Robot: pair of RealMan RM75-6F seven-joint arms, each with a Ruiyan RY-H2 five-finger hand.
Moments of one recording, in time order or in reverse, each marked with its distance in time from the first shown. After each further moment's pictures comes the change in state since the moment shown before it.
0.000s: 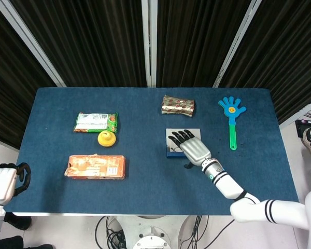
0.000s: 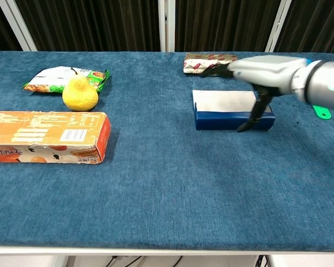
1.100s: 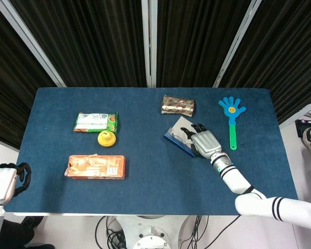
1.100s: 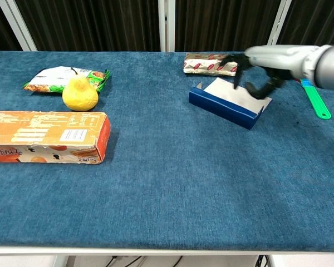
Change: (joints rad) left arm -0.001 0.001 0.001 0.001 0.002 -0.002 -0.004; right arm -0.051 0.097 0.051 -0.038 0.087 -0.050 0.038
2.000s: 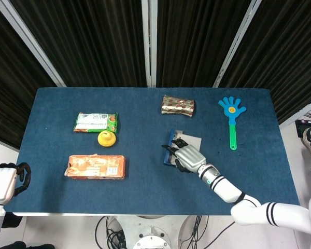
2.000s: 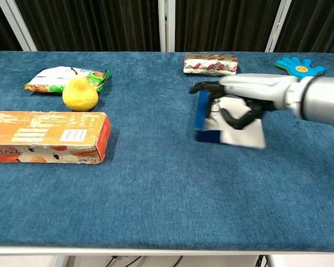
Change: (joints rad) left arm -0.001 0.000 -0.001 0.001 -0.001 -0.001 -0.001; right arm 0.003 -0.095 -0.004 0.010 -0.205 -0.065 0.123
